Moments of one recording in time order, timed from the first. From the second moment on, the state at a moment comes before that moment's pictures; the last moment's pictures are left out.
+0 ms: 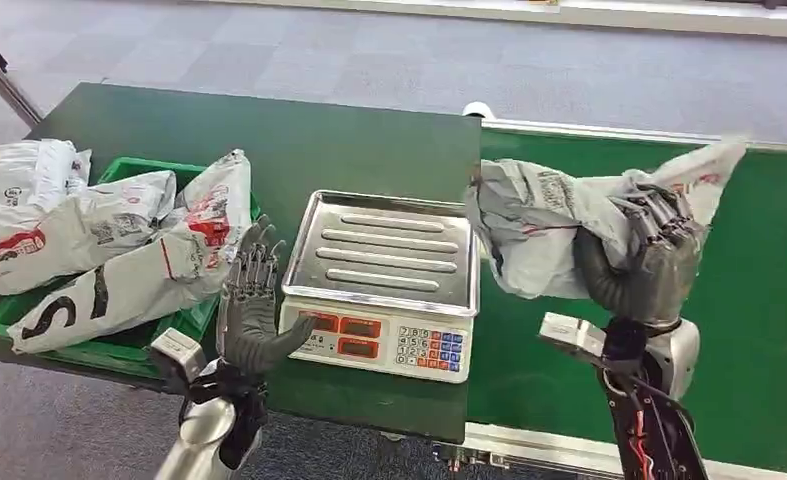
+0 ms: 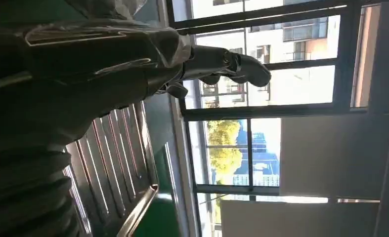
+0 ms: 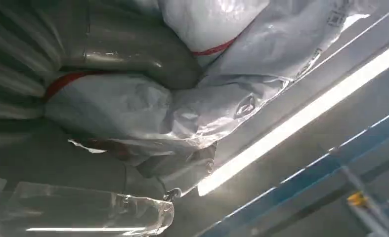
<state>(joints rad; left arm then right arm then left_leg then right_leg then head) -0.10 -0.11 -0.22 -1.46 0.03 -0.10 -0.70 -0.43 -0.08 0.23 -1.38 0.67 -0.57 -0.69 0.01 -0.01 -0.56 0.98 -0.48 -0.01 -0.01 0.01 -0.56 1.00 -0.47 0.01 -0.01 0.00</state>
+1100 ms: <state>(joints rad) -0.19 -0.11 -0.25 -1.38 0.04 -0.19 -0.70 -0.91 0.13 0.79 -0.45 1.03 -0.29 -0.46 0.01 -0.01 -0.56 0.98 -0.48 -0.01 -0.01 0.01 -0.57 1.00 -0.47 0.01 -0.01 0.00</state>
